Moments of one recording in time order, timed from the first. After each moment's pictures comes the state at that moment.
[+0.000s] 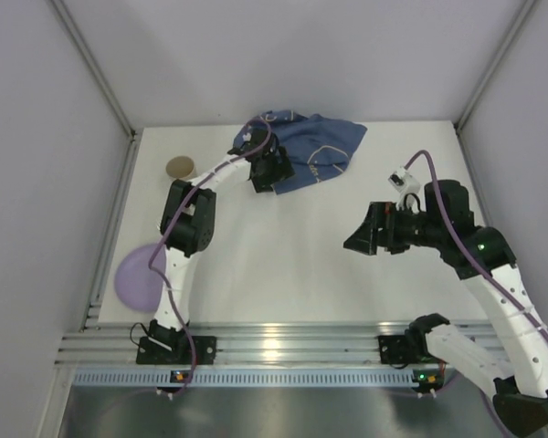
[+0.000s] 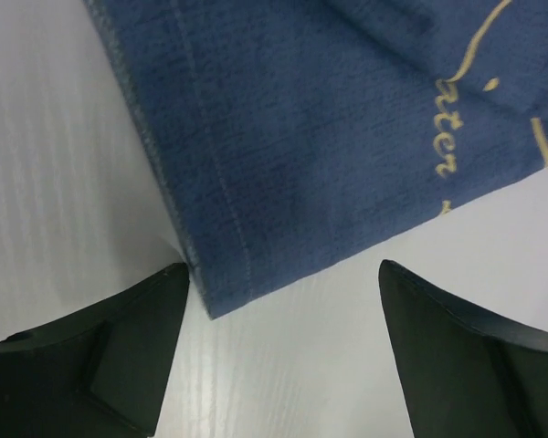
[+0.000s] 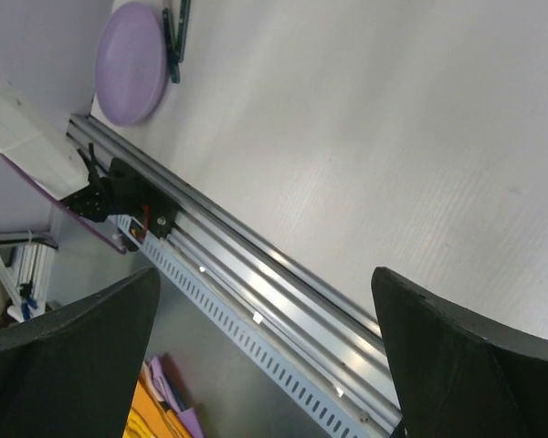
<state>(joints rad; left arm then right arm) -0.42 2.29 1.85 -0.47 0.10 -0.75 0.36 0.84 1.08 -0.89 -0.53 0.40</state>
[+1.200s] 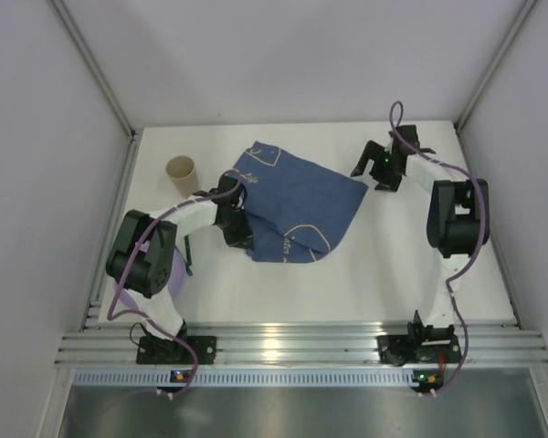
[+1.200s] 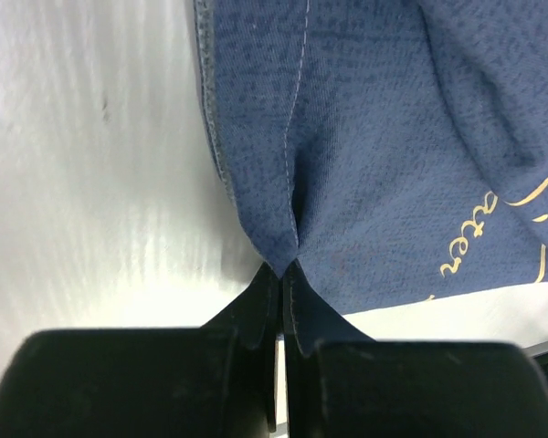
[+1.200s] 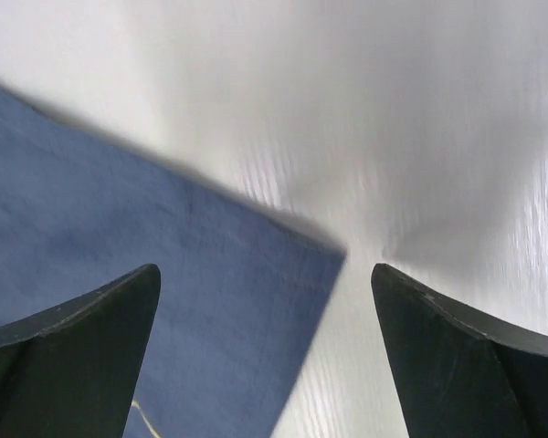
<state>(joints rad) -0.38 1.78 1.06 -0.53 0.22 -0.64 0.05 2.06 1.51 -0.42 -0.27 0.47</state>
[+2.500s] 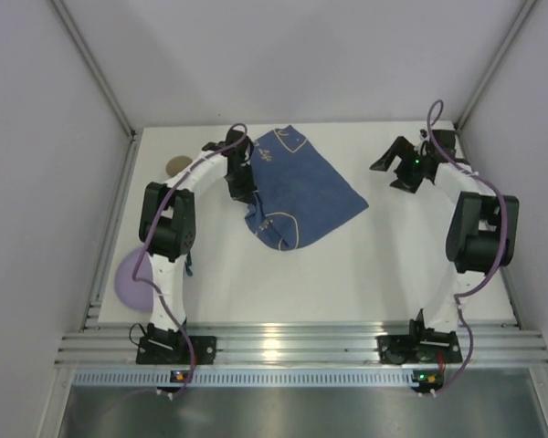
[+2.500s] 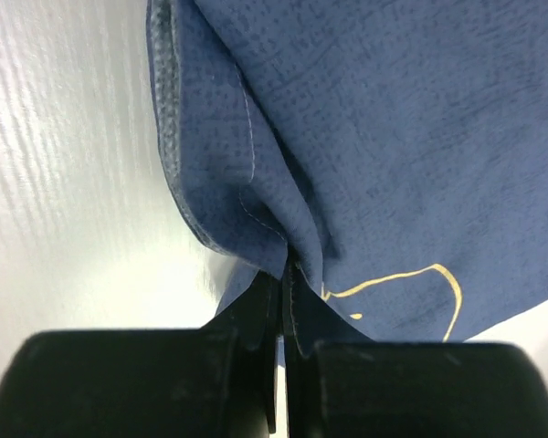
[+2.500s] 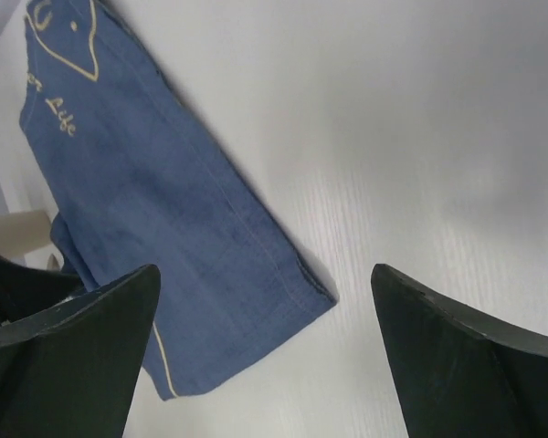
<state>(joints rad) -0.32 2.16 1.77 -0.81 0.13 -0.50 -0.12 1.88 1.39 -0.30 -0.49 0.51</state>
